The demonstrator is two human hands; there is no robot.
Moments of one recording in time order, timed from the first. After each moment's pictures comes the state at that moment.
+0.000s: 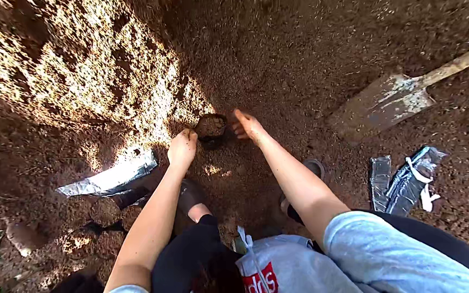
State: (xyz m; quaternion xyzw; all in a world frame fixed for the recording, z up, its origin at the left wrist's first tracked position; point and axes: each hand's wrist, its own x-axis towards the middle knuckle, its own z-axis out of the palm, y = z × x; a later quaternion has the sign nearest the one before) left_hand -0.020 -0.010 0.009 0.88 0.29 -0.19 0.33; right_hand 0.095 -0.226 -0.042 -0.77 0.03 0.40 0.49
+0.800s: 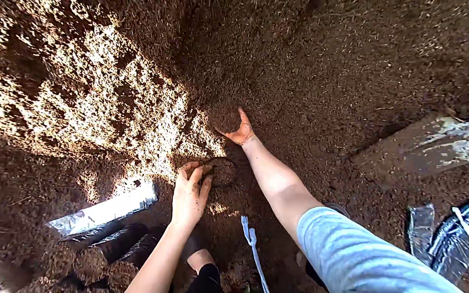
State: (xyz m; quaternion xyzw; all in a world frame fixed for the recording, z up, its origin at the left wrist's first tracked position) left_hand -0.024 -0.020 -0.009 0.91 0.17 0.01 0.37; right_hand 0.223 -0.126 -0.133 -0.34 0.25 0.36 0.83
